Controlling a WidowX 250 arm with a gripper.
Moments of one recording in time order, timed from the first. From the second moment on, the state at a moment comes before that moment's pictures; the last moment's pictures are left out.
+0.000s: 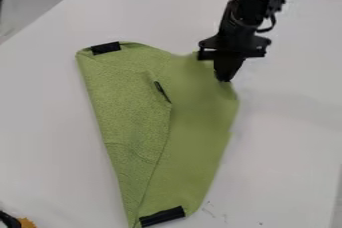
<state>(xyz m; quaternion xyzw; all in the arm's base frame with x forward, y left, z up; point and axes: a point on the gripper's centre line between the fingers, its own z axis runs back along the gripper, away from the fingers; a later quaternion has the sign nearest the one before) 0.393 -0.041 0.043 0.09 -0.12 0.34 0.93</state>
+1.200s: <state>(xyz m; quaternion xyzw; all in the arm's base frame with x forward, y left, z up) 0.302 0.048 0.029 0.04 -0.14 0.46 0.87</state>
